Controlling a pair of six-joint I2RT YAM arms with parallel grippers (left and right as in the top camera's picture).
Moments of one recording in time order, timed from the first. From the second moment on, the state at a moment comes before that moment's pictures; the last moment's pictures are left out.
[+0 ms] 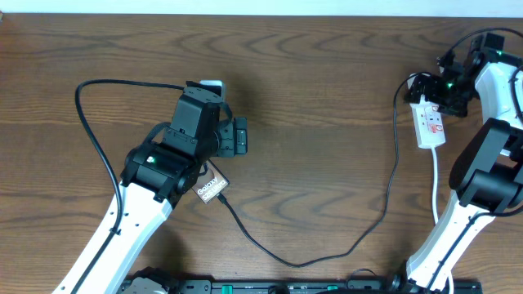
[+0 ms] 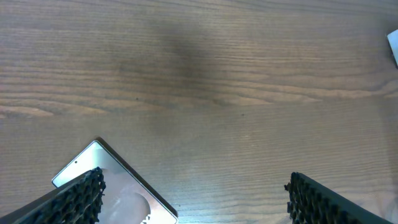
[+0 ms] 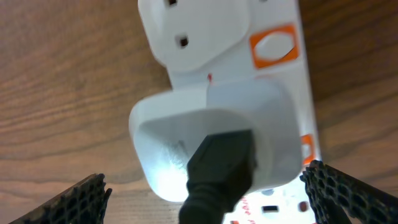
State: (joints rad) left arm -0.44 1.24 1.13 -0.73 -0.06 -0.36; right arm -0.34 2.27 1.89 -1.04 -0.26 -0.08
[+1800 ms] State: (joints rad) left arm -0.44 1.24 1.13 -0.75 -0.06 -0.36; right arm -0.33 2.27 1.87 -1.00 -0.32 -0.08
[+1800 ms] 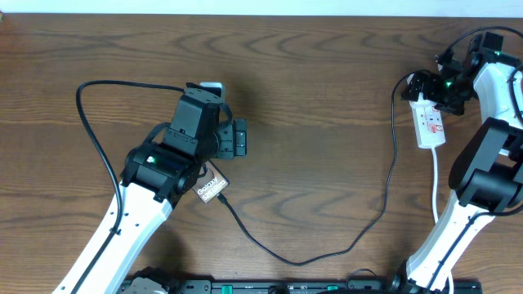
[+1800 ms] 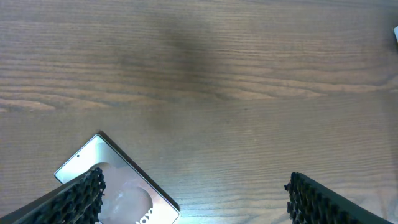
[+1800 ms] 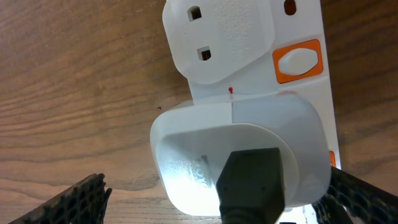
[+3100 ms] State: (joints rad) left arm -0.44 1.24 1.13 -0.76 -0.06 -0.36; right arm -0.33 2.26 1.84 -0.97 -0.31 -0.06
